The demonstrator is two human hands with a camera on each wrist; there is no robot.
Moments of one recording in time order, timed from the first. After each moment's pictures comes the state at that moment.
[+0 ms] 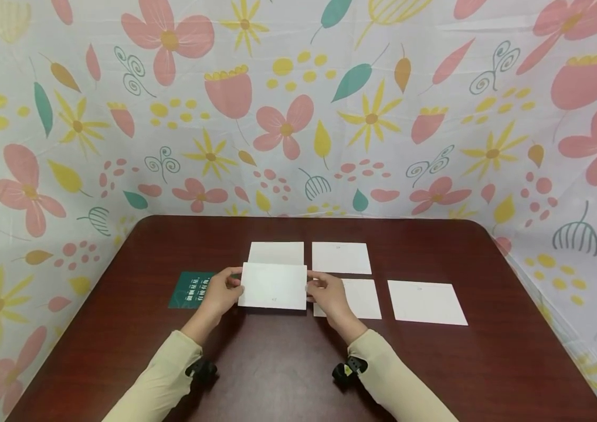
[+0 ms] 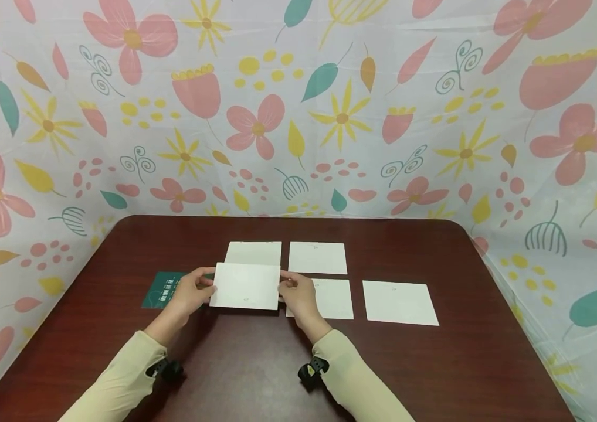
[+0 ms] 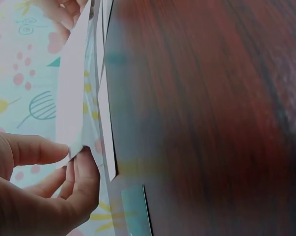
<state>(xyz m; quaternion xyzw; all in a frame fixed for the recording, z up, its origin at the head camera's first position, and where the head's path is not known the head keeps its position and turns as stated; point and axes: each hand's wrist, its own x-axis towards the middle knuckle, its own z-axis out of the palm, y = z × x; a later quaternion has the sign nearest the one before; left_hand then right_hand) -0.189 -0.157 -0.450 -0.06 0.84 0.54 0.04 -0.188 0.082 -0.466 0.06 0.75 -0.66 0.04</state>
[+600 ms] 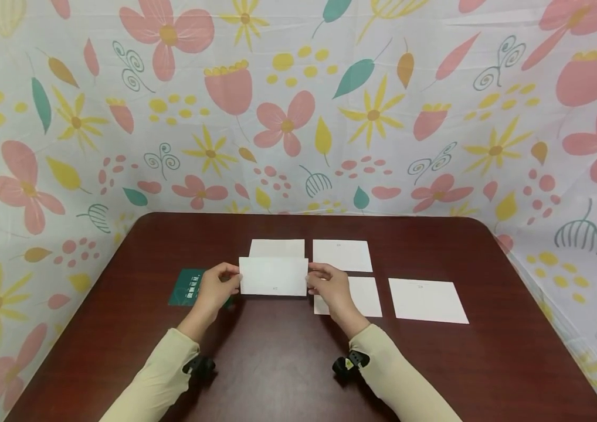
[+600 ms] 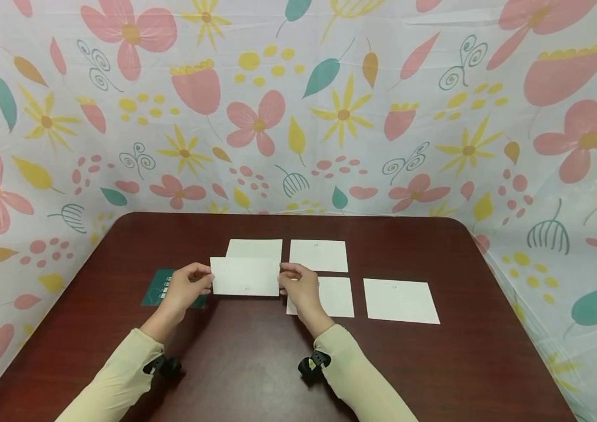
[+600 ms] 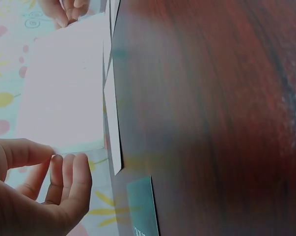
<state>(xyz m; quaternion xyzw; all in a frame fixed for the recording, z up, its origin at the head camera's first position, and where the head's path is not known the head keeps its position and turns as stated) -0.193 -0.163 -0.449 -0.08 0.81 0.59 -0.01 -0.195 0.085 -0.458 0.06 0.71 -0.70 0.02</state>
